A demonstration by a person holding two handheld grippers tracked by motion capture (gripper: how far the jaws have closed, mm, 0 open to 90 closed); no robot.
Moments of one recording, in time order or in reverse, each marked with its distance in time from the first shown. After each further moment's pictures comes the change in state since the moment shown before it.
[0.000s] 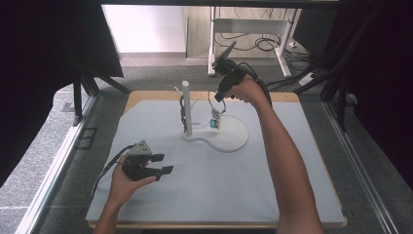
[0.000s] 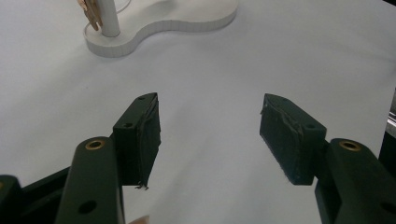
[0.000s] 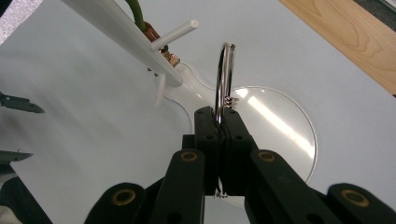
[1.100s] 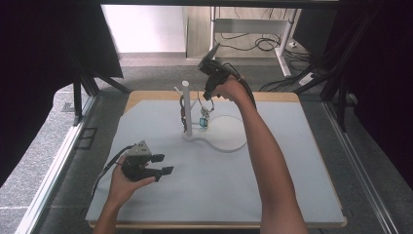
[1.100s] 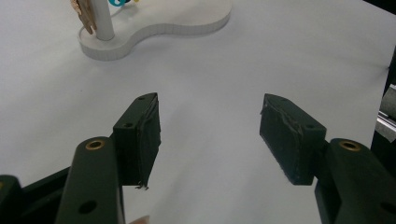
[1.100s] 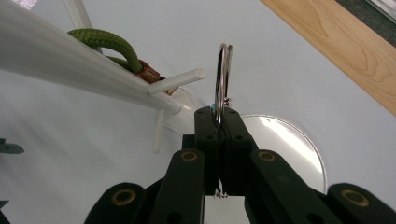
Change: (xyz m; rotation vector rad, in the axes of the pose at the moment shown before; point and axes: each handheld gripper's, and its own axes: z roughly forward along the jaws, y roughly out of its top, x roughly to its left) left arm -0.002 0.000 -0.001 -0.004 -0.016 0.003; right arm 0.009 0.031 0.035 0.000 -0.027 -0.007
